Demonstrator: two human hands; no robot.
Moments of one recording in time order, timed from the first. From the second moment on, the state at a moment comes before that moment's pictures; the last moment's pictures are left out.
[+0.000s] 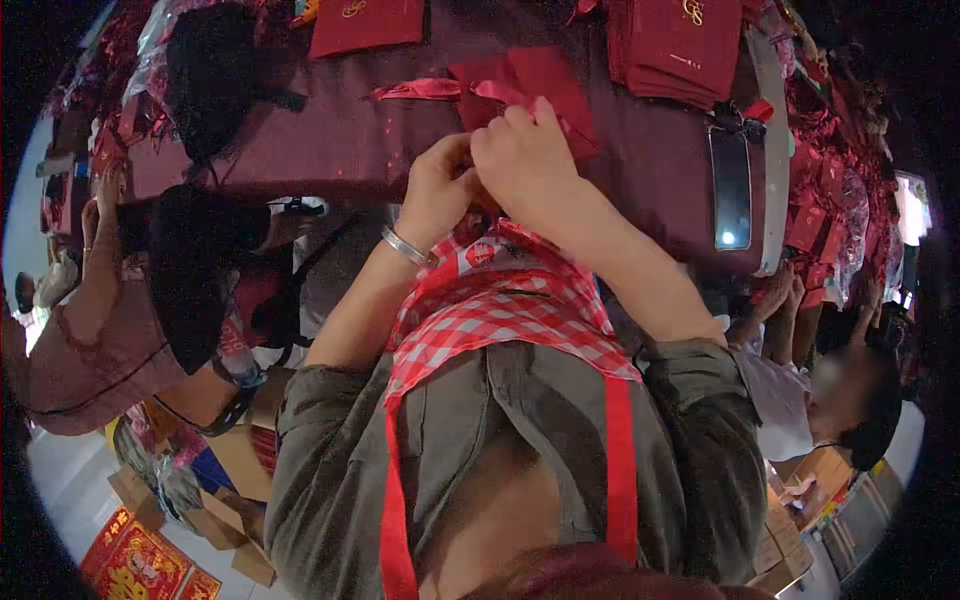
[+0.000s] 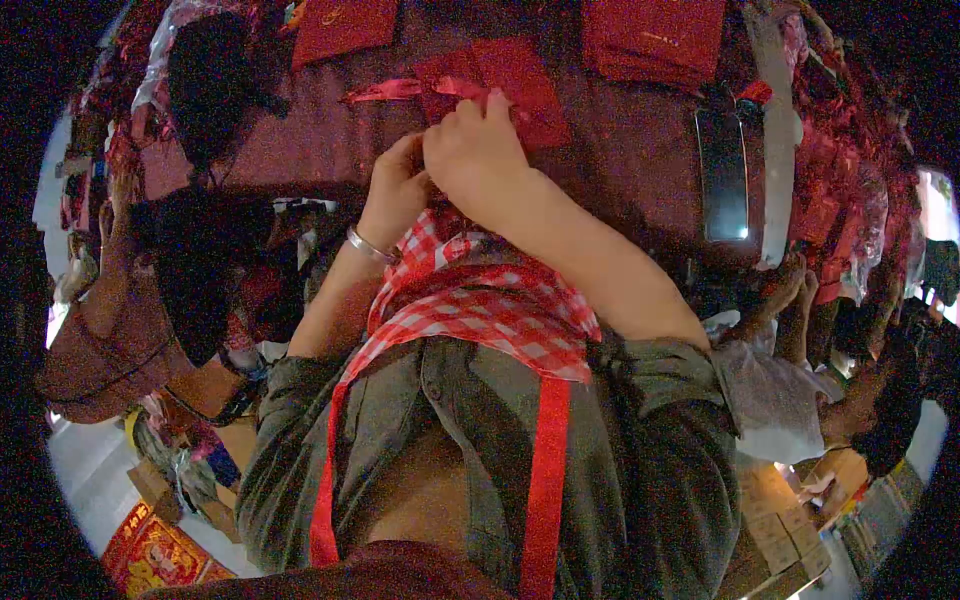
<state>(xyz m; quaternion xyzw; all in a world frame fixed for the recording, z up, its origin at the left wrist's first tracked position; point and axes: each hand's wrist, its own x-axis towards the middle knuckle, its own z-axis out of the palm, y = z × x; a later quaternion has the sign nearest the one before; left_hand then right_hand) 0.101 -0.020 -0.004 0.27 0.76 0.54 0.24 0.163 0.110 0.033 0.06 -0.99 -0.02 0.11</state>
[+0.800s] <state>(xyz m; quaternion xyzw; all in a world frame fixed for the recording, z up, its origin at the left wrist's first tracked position) 0.096 -0.019 0.003 0.15 0.66 0.63 0.39 0.160 0.149 0.016 0.10 -0.97 0.18 0.15</state>
